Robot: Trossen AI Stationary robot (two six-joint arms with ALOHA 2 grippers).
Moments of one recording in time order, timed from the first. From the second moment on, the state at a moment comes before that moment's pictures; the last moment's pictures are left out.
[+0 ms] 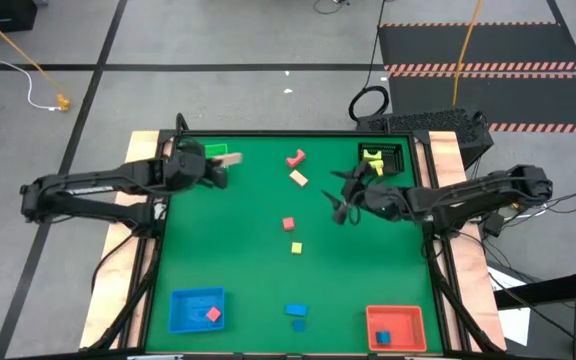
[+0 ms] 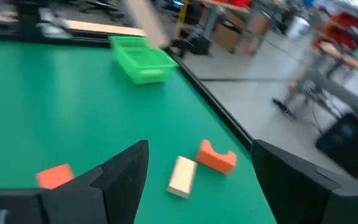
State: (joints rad) left arm 0.21 0.91 0.79 -0.63 -0.57 -0.76; right arm 0.04 1.19 0.59 0.24 0.60 -0.07
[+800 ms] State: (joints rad) left arm 0.46 1.08 0.79 -0.78 -0.58 -0.72; right arm -0.28 1.66 0.59 0.72 0.22 0.09
